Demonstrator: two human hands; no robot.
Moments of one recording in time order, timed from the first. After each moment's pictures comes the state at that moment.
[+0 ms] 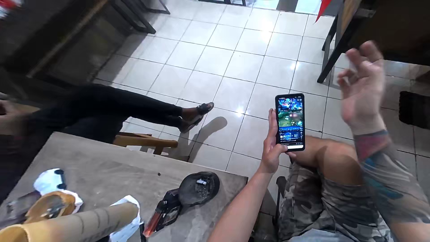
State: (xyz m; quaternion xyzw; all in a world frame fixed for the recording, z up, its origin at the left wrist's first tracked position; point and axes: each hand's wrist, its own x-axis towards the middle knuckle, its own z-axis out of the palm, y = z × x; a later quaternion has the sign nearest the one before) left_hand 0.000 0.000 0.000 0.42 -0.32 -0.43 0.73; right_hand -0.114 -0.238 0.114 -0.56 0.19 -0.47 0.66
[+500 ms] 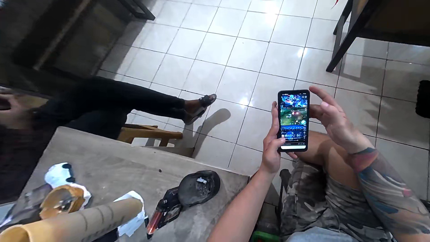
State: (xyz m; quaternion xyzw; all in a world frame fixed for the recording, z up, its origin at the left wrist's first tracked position) left_hand 0.002 0.002 0.002 0.41 -0.27 -0.45 0.74; right_hand -0.125 -0.186 0.046 -0.66 0.13 -0.17 0.72
